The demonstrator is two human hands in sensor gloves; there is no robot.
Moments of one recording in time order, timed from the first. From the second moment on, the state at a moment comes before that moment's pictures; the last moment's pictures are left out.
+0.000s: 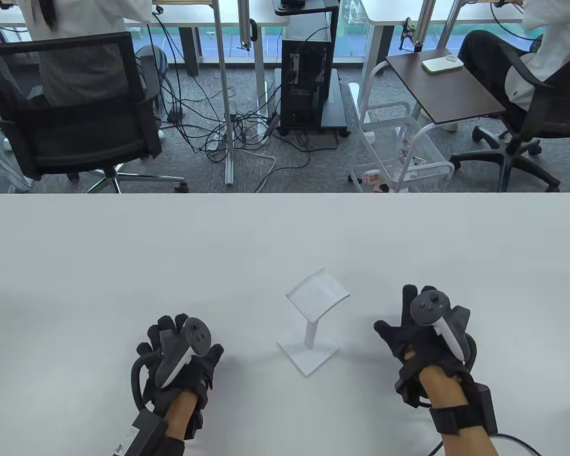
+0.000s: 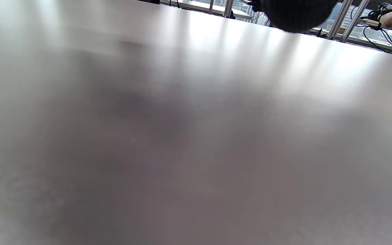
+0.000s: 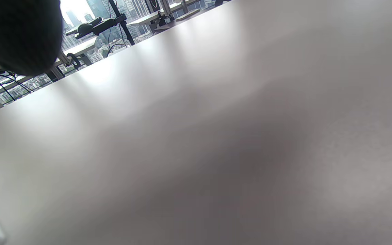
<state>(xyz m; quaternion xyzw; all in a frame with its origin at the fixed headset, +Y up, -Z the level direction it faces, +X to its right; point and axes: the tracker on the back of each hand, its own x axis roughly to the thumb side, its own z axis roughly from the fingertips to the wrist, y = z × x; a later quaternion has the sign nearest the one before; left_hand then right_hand) -0.206 -0.760 -0.282 -0.18 0.14 0.05 0.97 0.250 -0.727 -0.324 -0.16 0.15 0.95 0.20</state>
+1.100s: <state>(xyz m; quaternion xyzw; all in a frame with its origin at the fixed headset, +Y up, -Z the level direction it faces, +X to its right) -0.184 -0.753 -0.283 -0.17 0.10 0.05 0.98 0.132 -0.742 -0.327 0.16 0.21 0.82 0.50</state>
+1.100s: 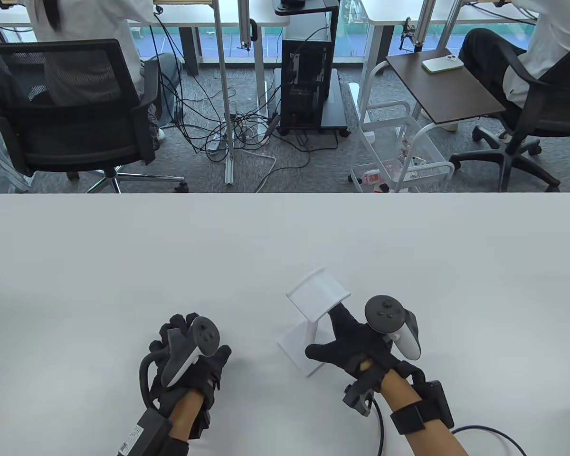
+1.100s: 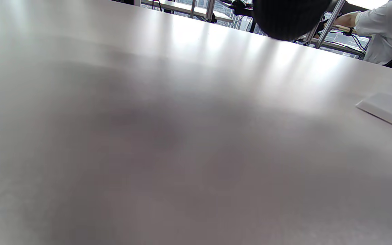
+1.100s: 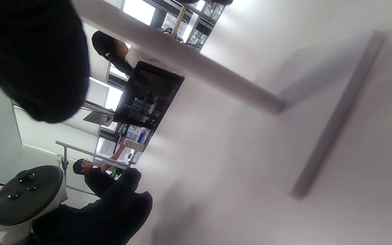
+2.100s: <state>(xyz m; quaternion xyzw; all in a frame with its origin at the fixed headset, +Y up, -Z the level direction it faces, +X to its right) -0.168 -0.759 -0.281 -0.19 0.08 0.05 0.98 0.142 -0.746 -0.329 0.08 0.18 0.84 0.51</state>
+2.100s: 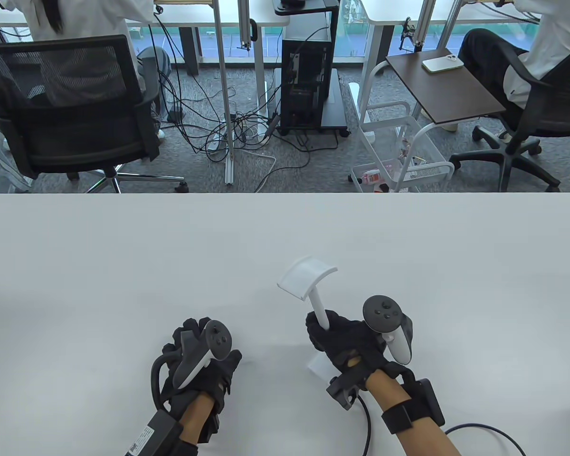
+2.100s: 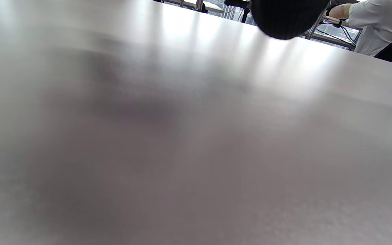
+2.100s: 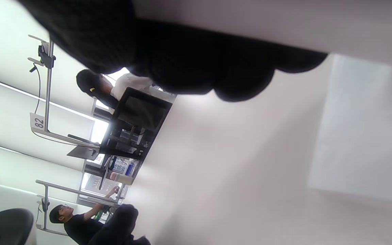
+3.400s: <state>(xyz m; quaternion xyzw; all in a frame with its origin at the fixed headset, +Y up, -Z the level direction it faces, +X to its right) -0.105 -0.738 -0.256 -0.21 -0.09 0.33 0.92 0.208 -0.758 -0.314 -0.10 0.17 0.42 0.89</state>
